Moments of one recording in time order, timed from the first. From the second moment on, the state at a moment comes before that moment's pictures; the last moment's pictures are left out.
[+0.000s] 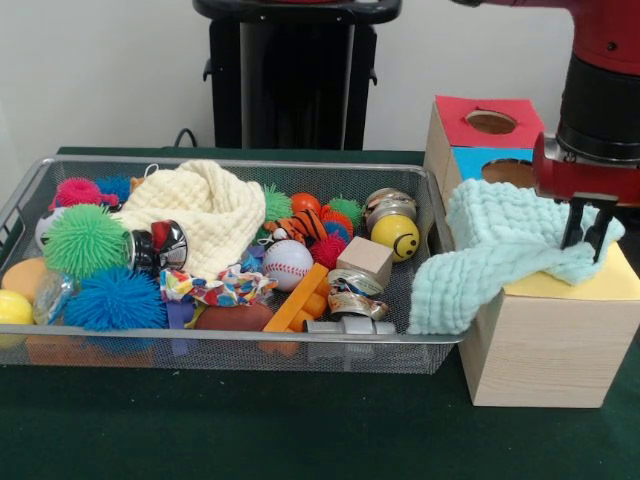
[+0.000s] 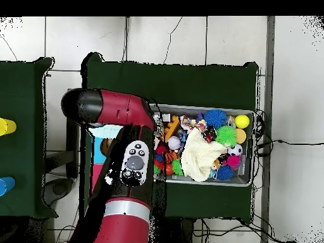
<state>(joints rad) 0.17 -0.38 -0.21 1.21 0.34 0.74 1.84</state>
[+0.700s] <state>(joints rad) 0.19 -0.38 -0.23 1.20 0.33 0.74 1.84</state>
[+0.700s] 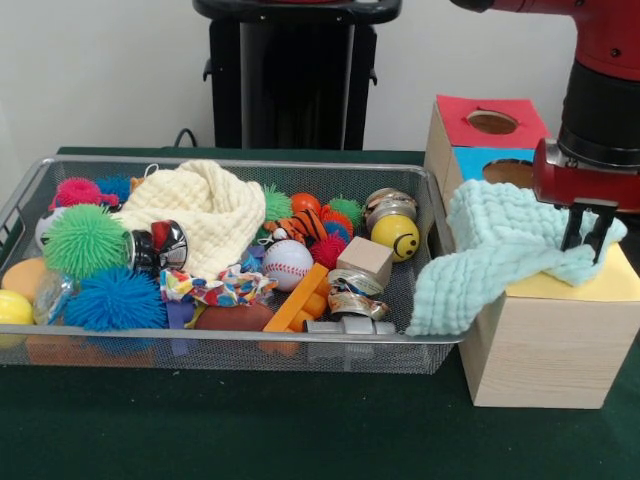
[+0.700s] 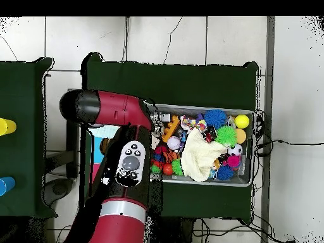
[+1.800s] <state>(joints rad) 0.21 -0.34 -0.28 1.20 0.33 0.74 1.84</state>
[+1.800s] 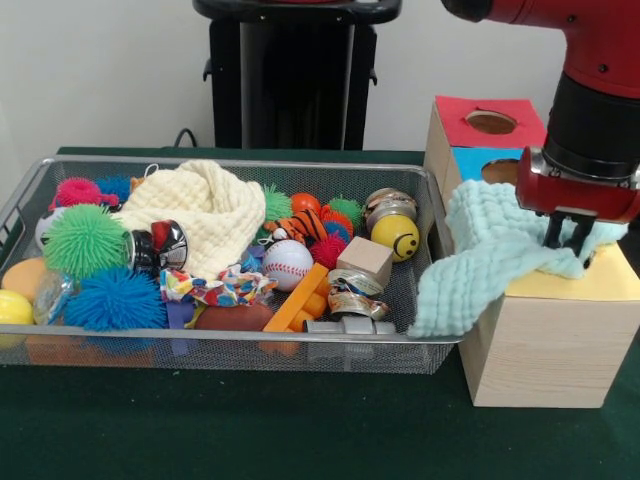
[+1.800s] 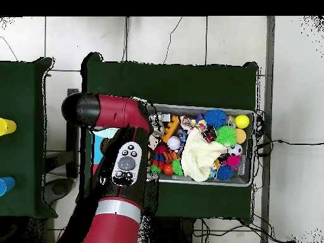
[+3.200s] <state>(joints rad) 0.21 -0.26 -0.28 1.15 0.32 0.68 1.84</state>
